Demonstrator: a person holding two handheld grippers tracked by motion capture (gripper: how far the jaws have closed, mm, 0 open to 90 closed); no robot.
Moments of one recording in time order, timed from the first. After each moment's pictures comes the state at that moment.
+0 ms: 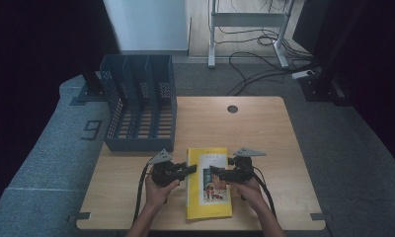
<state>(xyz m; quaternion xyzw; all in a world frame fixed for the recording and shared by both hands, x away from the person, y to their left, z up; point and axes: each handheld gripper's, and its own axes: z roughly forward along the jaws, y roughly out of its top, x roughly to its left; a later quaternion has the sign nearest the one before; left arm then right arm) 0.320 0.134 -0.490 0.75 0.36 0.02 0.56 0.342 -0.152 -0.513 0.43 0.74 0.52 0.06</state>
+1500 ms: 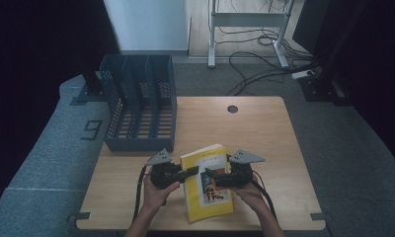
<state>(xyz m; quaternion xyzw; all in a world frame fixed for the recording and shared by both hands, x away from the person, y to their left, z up) 0.306 0.132 -0.463 0.76 0.33 0.01 0.56 0.311 -0.135 -0.474 0.35 0.76 0.53 0.15</state>
